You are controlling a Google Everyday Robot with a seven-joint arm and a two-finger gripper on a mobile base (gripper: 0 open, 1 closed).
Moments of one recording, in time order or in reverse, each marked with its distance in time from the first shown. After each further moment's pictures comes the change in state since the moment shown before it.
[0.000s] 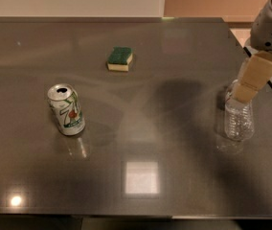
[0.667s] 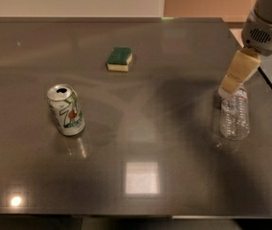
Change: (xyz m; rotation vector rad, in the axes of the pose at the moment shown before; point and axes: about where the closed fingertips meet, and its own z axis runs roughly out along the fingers) arm 0.010 -0.042 0.027 0.087 0.147 0.331
